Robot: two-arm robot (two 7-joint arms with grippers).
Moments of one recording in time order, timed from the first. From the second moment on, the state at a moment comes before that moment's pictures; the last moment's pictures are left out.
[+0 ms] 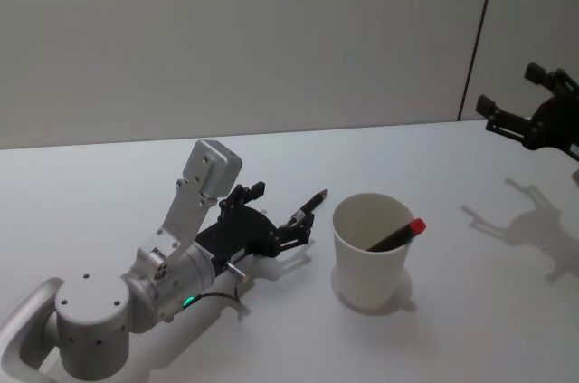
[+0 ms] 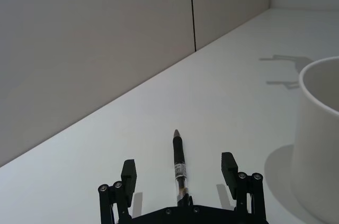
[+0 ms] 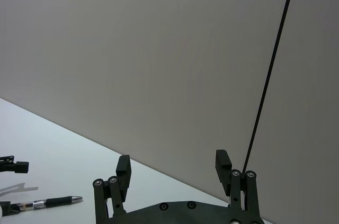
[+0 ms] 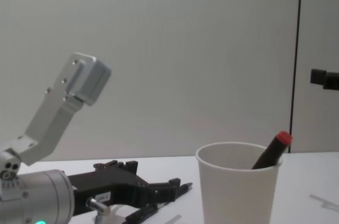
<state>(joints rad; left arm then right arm) -0.24 0.40 0.44 -1.47 -0.32 0.13 -0.31 0.28 0.54 -0.21 -1.48 0.50 -0.03 0.49</state>
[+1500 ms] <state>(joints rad) -0.27 0.36 0.45 -1.41 -0.27 0.23 -0.33 0.28 0.54 -0.21 -1.48 0.50 -0.03 0.49</state>
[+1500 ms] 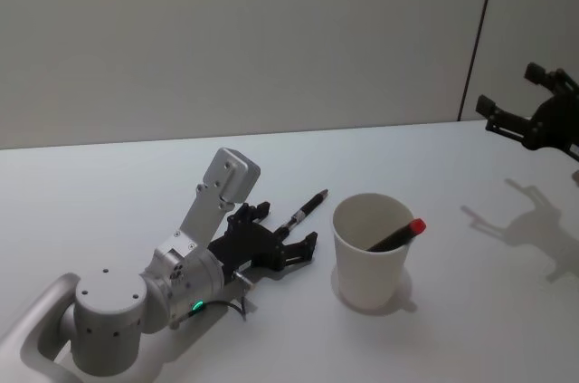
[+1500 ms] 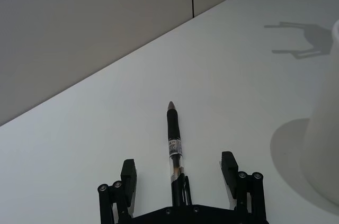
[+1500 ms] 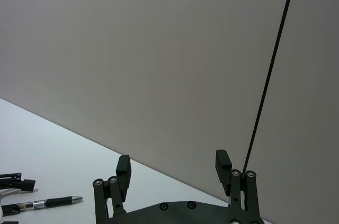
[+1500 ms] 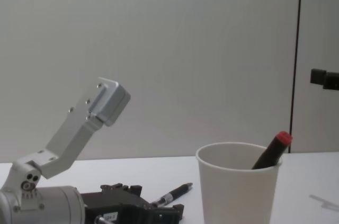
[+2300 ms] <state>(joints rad) -0.28 0.36 0.45 -1.40 -0.27 0.23 -0.34 0.28 0.54 -0.21 -1.48 0.50 -0.03 0.49</state>
